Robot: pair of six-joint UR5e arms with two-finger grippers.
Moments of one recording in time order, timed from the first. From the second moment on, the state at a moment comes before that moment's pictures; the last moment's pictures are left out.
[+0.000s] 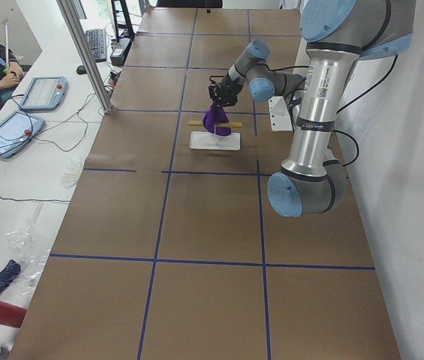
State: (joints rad) left arm -0.48 -1.78 -2.31 -1.61 -1.42 -2.55; right arm 1.28 -1.53 2.07 -1.86 2.17 0.24
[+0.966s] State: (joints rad) left arm -0.49 -1.75 -2.16 -1.62 -1.41 -2.41; right arm 1.35 -1.56 2.06 -1.84 2.27 0.24
